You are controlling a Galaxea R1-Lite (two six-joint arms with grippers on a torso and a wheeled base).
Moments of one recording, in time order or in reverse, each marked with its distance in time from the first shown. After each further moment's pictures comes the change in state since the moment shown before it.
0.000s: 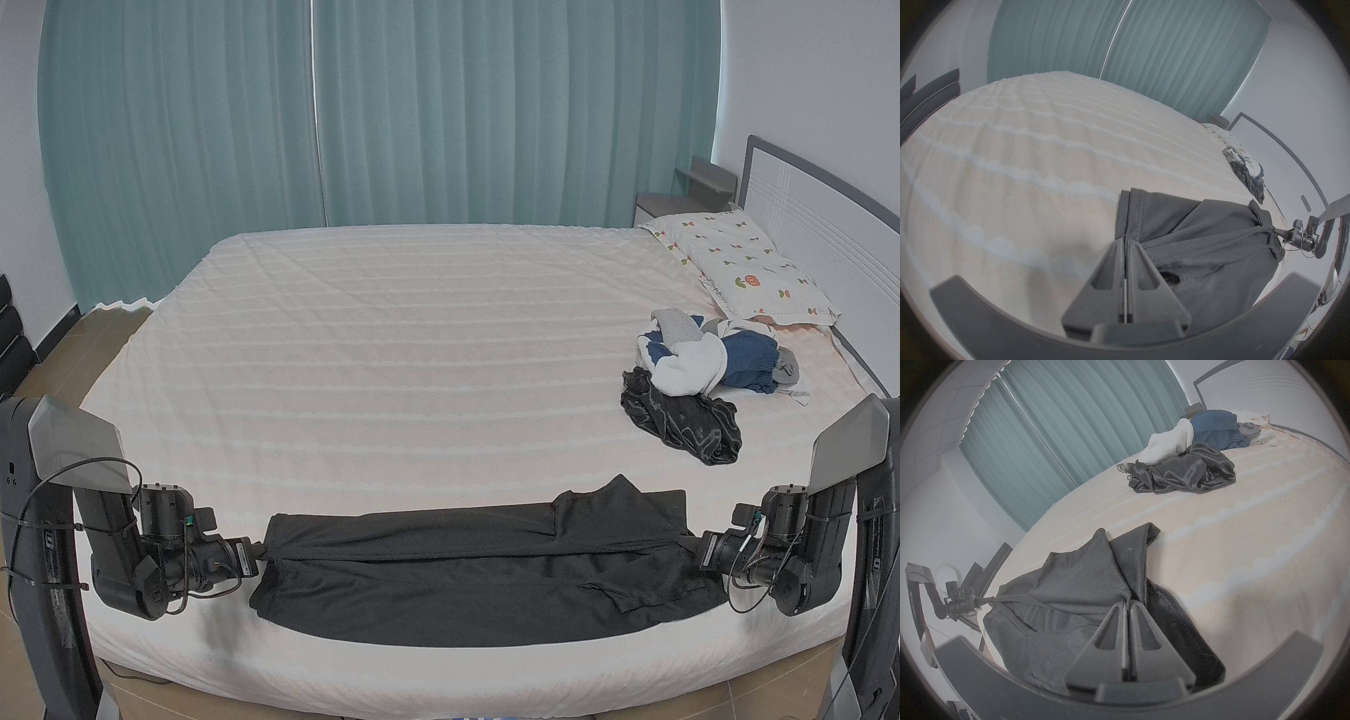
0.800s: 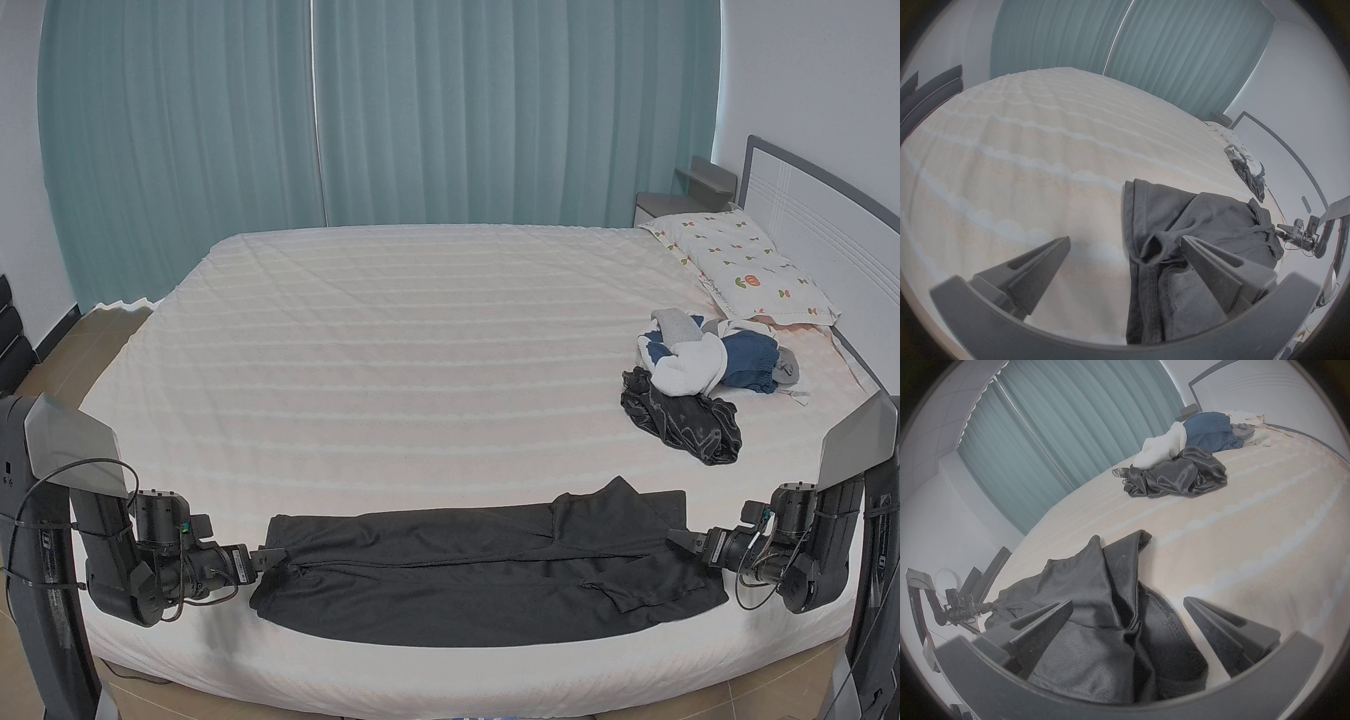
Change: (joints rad) left arm 0.000 -0.012 0.057 -0.021 0.004 -0.010; right arm -0.029 -0.023 0.018 0.001 0.013 0.007
